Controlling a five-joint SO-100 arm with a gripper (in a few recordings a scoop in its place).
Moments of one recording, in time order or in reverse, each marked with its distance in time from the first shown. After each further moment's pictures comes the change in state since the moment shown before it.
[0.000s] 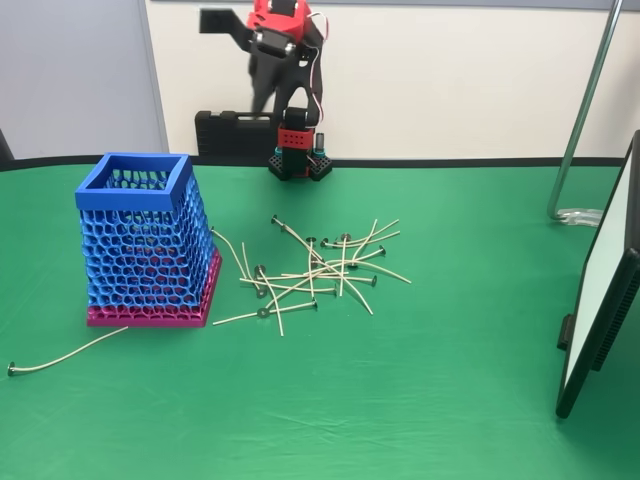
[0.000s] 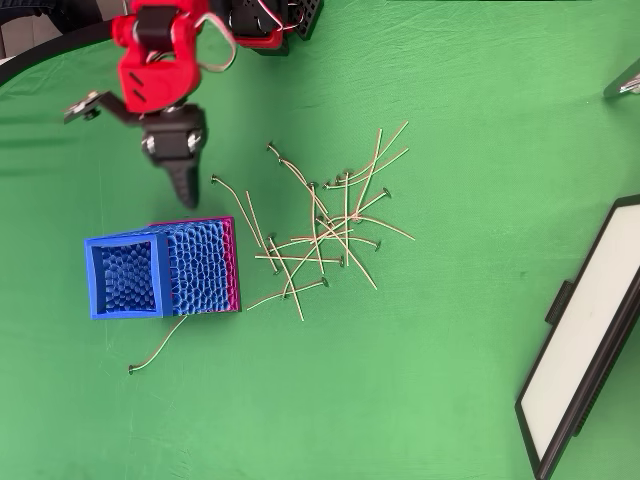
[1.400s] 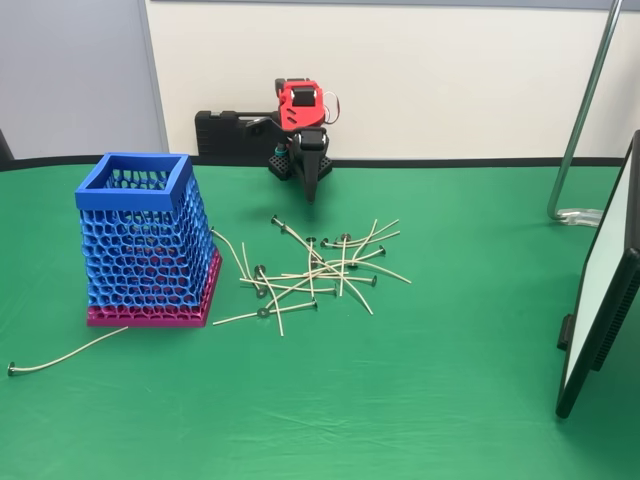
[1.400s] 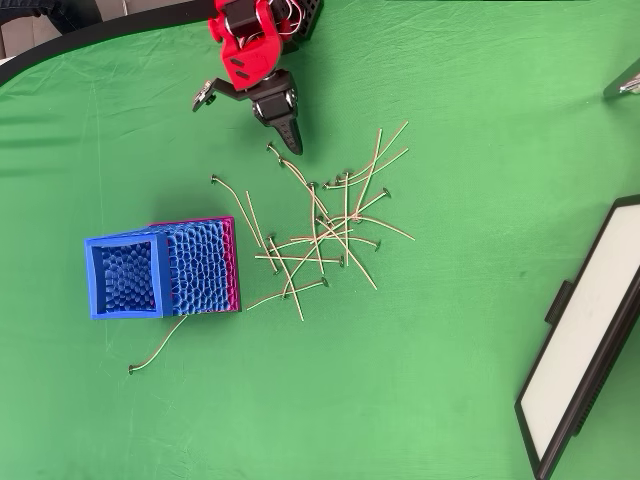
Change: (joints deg) arm -13.7 49.3 67.1 -6.7 10.5
